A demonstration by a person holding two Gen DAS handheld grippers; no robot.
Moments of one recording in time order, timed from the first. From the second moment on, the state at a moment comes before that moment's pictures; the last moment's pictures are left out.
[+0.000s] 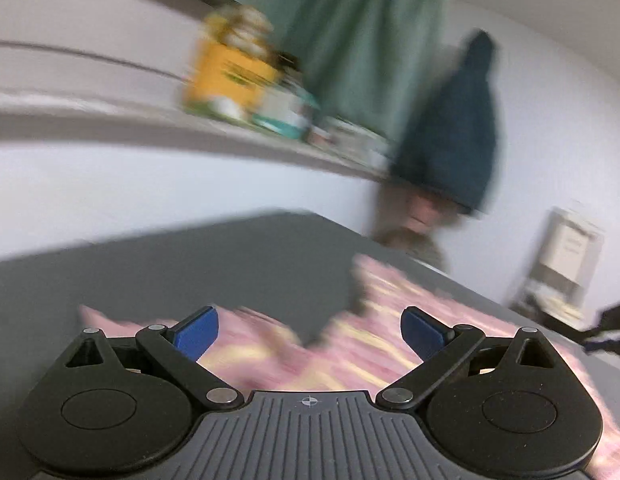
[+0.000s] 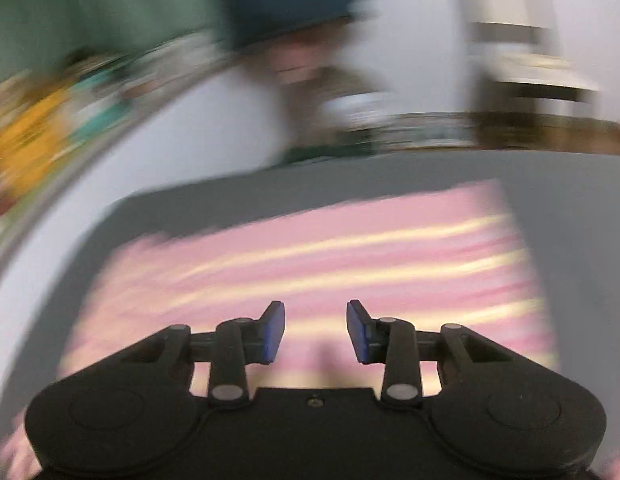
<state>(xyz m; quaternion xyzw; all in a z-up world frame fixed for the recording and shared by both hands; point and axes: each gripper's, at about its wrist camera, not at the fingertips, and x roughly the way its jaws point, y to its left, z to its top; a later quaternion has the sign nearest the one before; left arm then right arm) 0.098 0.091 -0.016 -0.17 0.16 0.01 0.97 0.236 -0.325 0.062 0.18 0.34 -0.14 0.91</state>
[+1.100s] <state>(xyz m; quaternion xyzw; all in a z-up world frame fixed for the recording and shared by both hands) 0.112 0.021 -0.047 -0.11 0.26 -0.11 0.95 0.352 -0.326 0.040 0.04 0.32 -0.06 0.94</state>
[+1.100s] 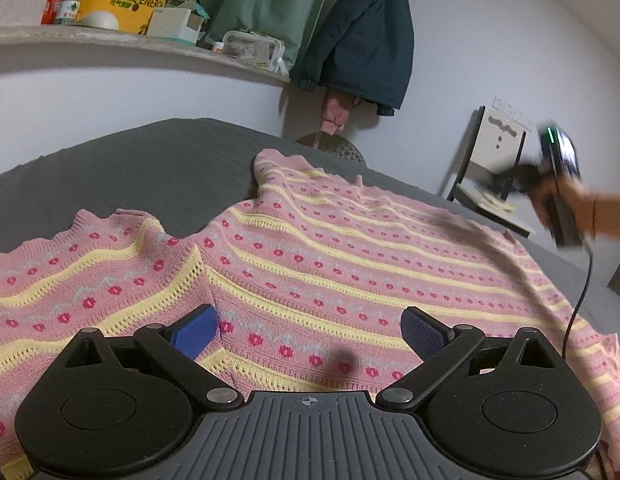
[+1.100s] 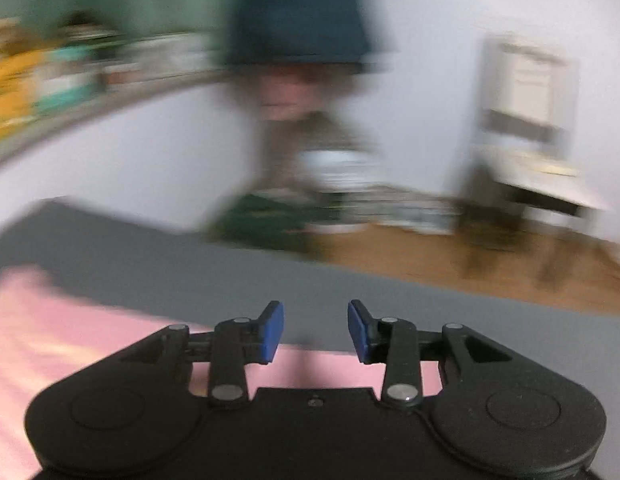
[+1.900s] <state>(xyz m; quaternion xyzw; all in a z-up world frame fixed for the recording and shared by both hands) 0.115 0.051 -0.046 -0.18 0.25 -0.08 0.95 0.412 0.004 0.012 -0.03 0.49 0.08 0.87</state>
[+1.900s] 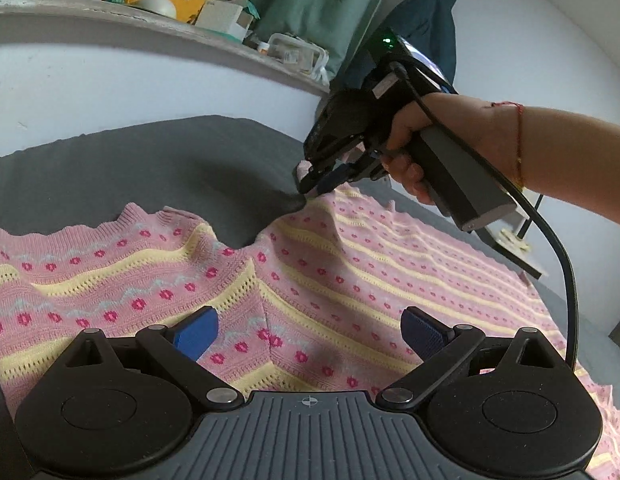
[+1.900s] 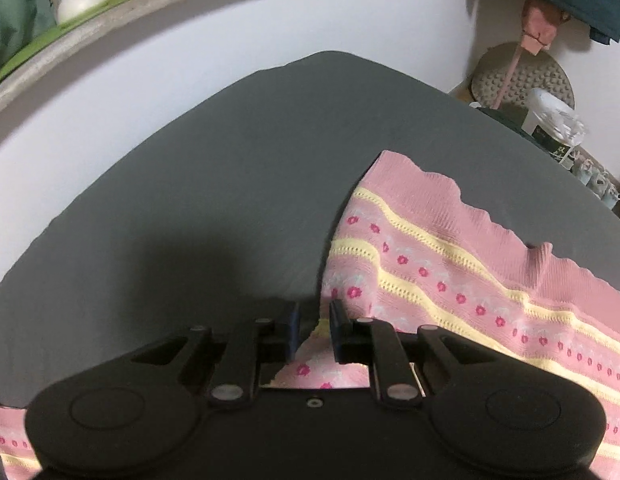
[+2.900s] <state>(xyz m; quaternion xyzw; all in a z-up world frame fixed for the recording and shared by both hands) 0.114 0.050 -0.042 -0.16 0.26 -0.08 0.95 0.364 -0.104 0.035 0.27 0.40 0.17 0.86</state>
